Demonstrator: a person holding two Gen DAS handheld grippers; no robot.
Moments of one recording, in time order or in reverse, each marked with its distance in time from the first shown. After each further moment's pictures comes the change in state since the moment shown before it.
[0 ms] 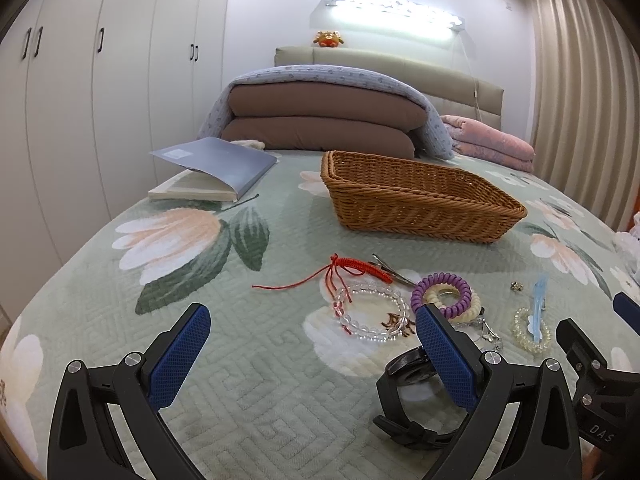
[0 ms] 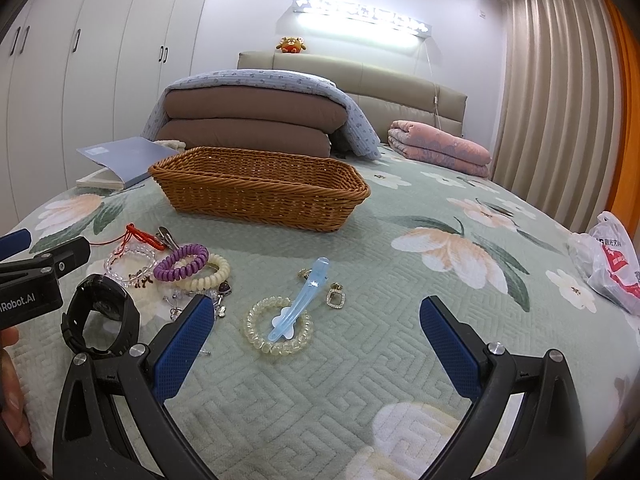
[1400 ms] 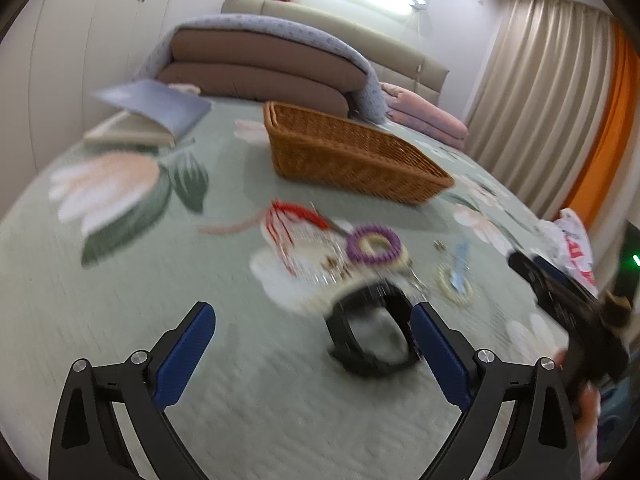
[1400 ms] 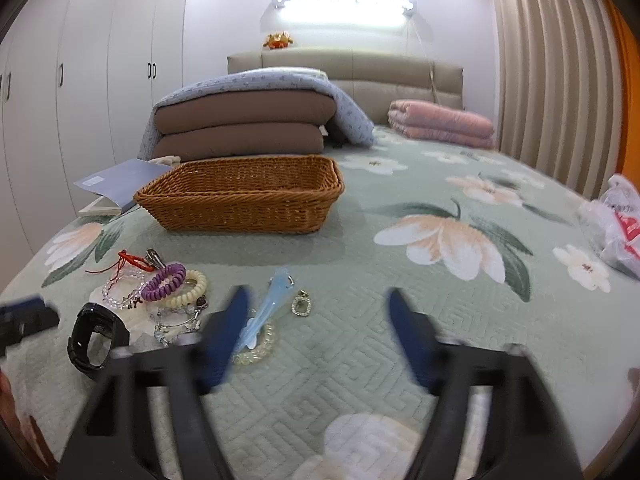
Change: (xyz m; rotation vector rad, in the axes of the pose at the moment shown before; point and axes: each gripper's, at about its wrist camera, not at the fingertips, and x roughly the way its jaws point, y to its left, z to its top) left arm -0.009 0.023 -0.012 -0.072 0.207 -0.351; right arm 0.012 -0.057 0.014 0.149 0.080 0.115
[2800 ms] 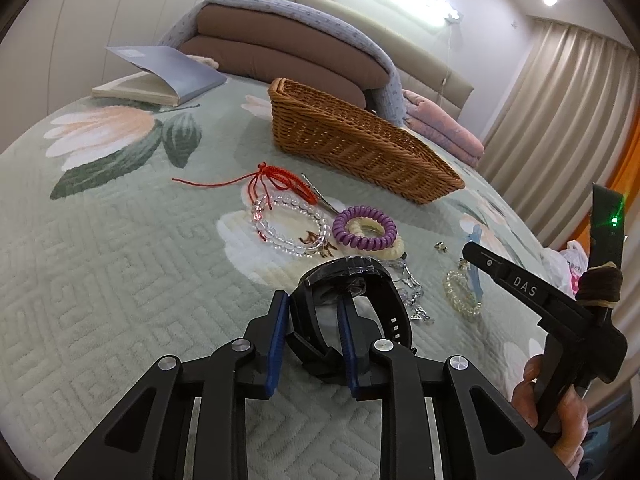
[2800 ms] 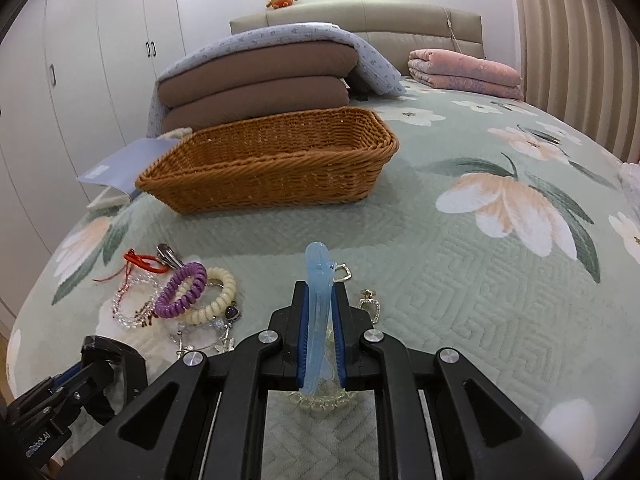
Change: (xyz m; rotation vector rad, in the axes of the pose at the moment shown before) left arm 0.028 -0.017 -0.015 -0.125 -0.006 0.033; right arm 0.054 0.029 0.012 0.040 0.124 0.064
